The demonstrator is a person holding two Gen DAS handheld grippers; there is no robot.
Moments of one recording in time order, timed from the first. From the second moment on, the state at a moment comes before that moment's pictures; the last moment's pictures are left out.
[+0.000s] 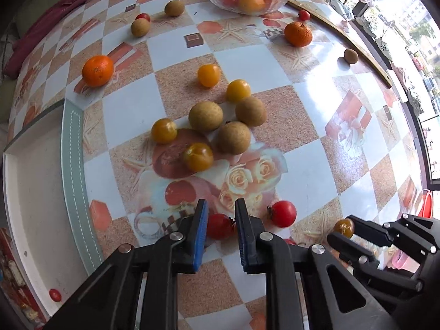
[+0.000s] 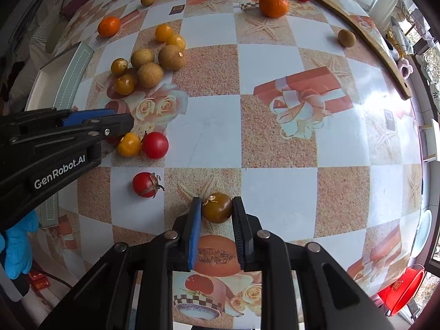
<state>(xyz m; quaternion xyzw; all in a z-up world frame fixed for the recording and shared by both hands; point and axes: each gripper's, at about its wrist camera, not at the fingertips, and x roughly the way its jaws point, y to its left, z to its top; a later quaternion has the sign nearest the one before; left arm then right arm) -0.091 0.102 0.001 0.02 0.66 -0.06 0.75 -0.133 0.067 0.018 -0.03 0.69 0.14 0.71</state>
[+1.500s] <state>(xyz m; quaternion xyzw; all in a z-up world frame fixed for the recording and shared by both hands) -0.148 0.194 0.045 -0.05 0.63 -0.06 0.78 -0.134 0.064 0.068 -0.01 0.68 0.14 0.72</state>
